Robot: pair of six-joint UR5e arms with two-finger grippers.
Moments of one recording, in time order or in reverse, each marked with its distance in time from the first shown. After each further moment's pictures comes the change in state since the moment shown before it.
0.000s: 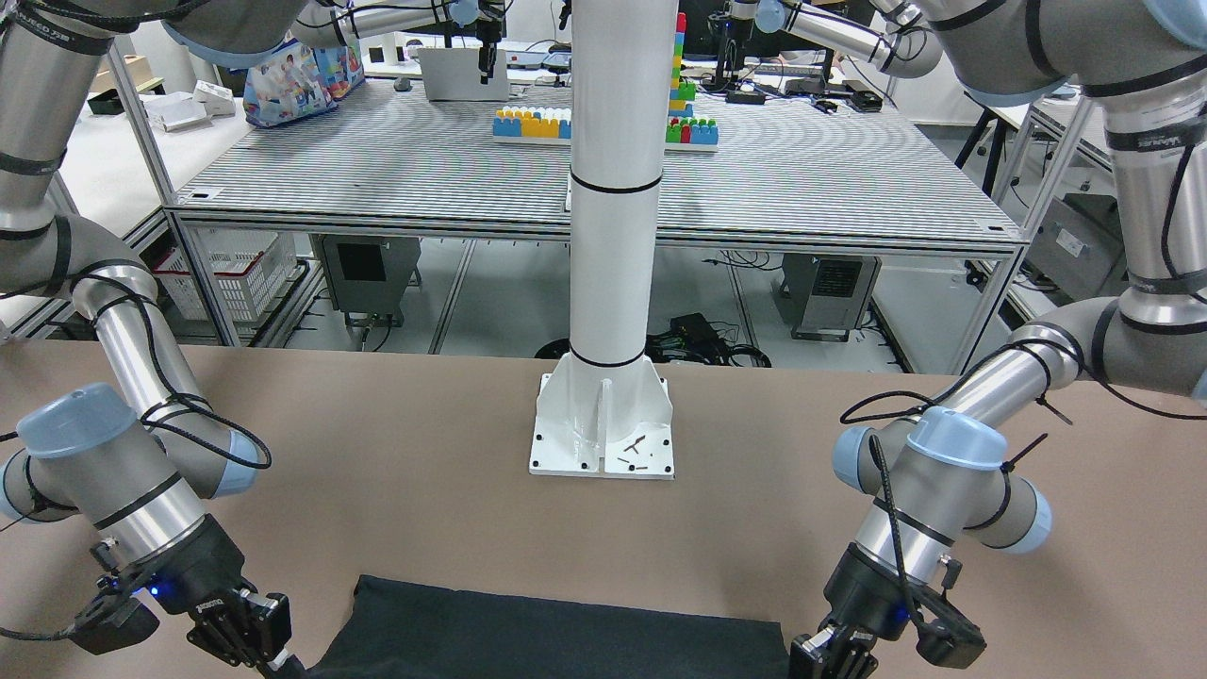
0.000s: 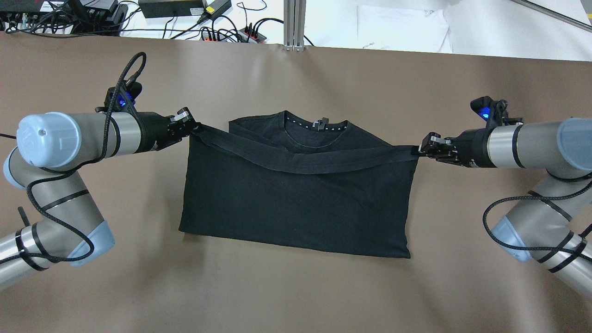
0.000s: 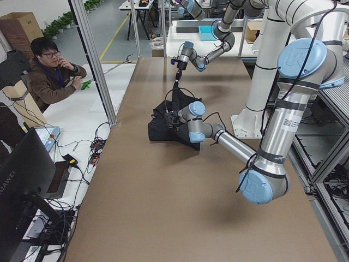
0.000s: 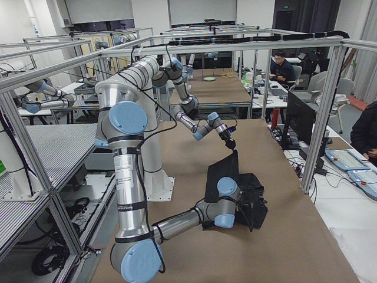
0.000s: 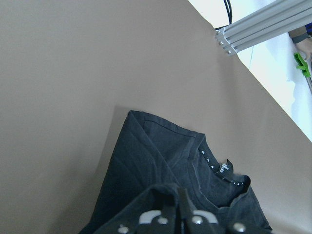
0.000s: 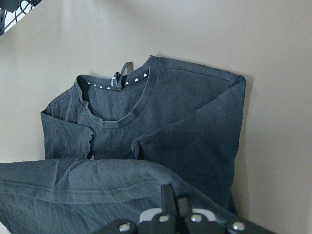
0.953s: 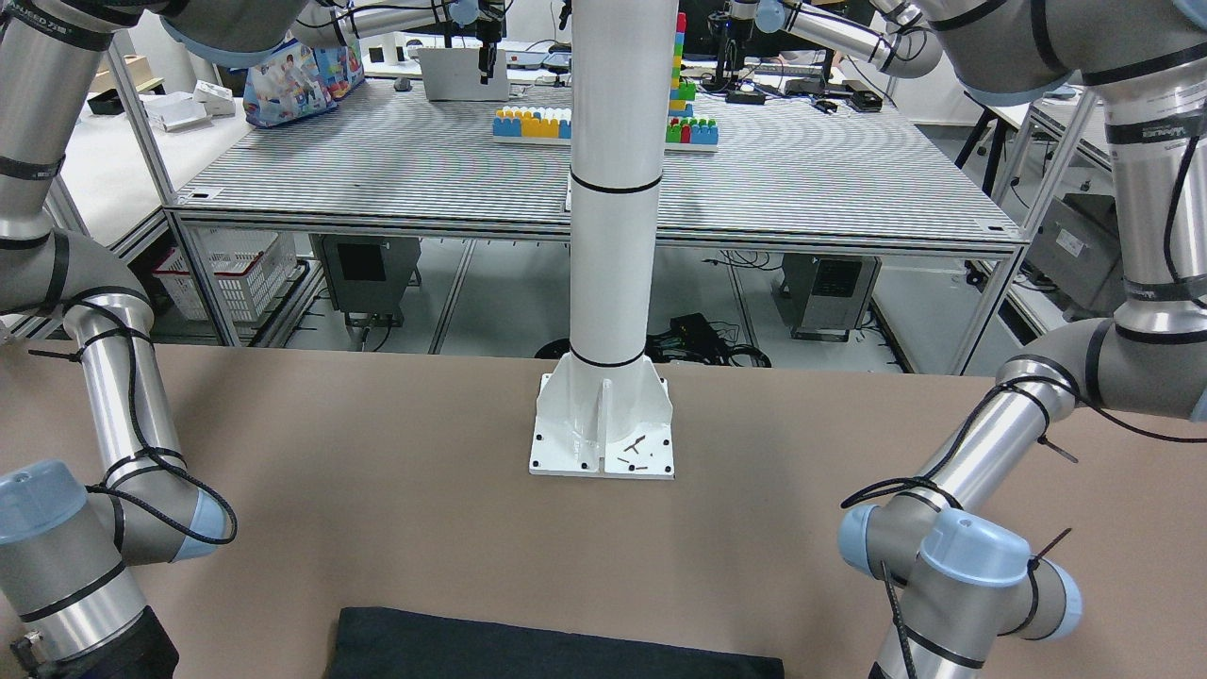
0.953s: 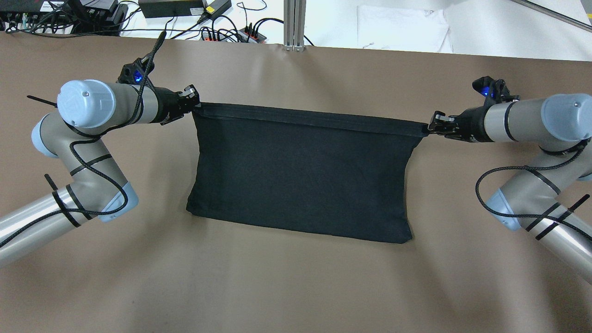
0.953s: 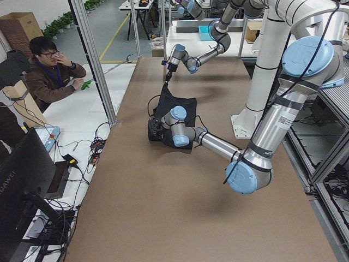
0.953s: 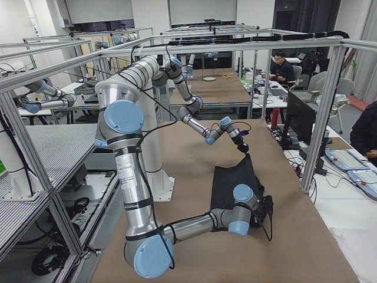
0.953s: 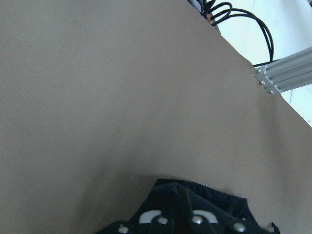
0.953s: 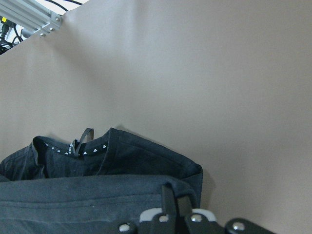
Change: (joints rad) left arm -0.084 -0.148 0.279 -0.001 -0.033 0.045; right arm 0.070 0.104 -0.211 -0.014 -0.032 -0.112
